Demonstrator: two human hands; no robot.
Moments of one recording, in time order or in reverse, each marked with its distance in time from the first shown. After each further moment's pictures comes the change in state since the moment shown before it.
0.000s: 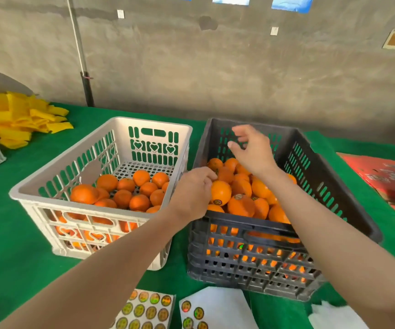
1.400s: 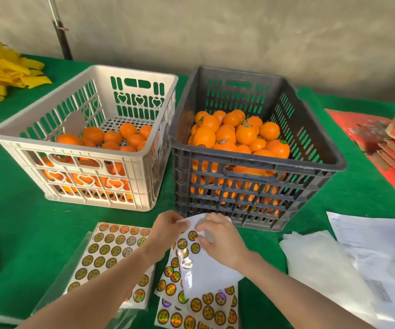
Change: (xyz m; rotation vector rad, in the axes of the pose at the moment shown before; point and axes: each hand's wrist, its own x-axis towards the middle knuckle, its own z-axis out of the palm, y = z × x) left_hand -0.171 -0.042 0.077 -0.336 -0.238 -0.786; right_hand -0.282 0.025 0.045 -0.109 -0.592 0.031
